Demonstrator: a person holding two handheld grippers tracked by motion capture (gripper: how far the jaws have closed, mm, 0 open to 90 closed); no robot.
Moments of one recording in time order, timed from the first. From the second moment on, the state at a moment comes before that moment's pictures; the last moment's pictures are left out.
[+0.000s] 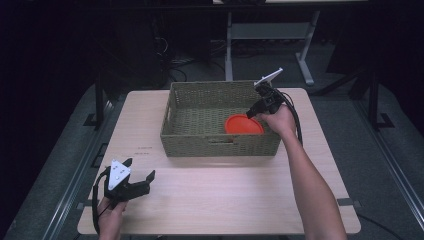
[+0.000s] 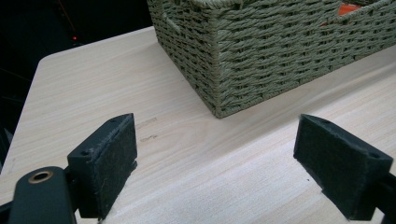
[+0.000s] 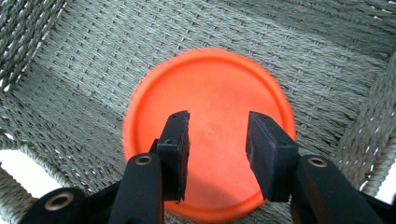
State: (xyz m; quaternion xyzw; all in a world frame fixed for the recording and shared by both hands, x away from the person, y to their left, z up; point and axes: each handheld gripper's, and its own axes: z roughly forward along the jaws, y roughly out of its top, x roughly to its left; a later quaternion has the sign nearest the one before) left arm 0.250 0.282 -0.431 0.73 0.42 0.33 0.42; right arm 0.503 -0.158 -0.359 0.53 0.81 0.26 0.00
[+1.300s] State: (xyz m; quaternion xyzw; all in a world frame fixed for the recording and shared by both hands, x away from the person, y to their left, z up) left arm 0.250 0.280 -0.431 0.74 0.42 0.33 0.42; right arm 0.458 -0.178 -0.339 0.48 0.79 0.37 -0.05
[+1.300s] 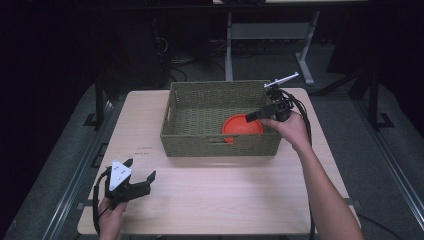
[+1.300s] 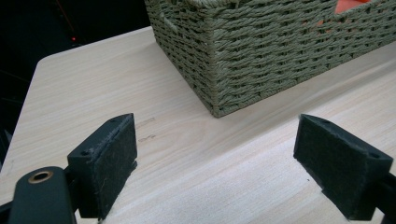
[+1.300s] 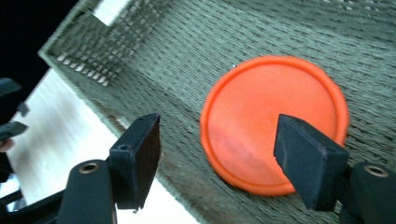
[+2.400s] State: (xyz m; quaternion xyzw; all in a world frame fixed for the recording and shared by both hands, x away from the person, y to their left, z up) left arm 0.249 0.280 -0.431 0.74 0.41 0.33 0.42; right arm 0.406 -0.198 -0.318 0.44 0.80 0.41 -0.04
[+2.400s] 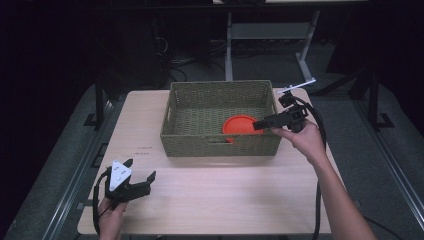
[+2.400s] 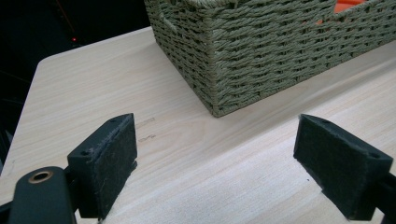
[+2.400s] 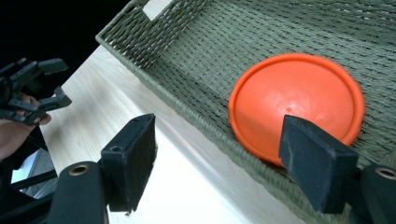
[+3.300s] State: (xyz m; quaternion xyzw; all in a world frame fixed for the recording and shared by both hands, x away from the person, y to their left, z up) left arm 0.248 0.279 -0.431 0.74 0.41 0.33 0.42; right arm 0.343 -0.223 -0.327 0.41 0.80 0.43 -0.03
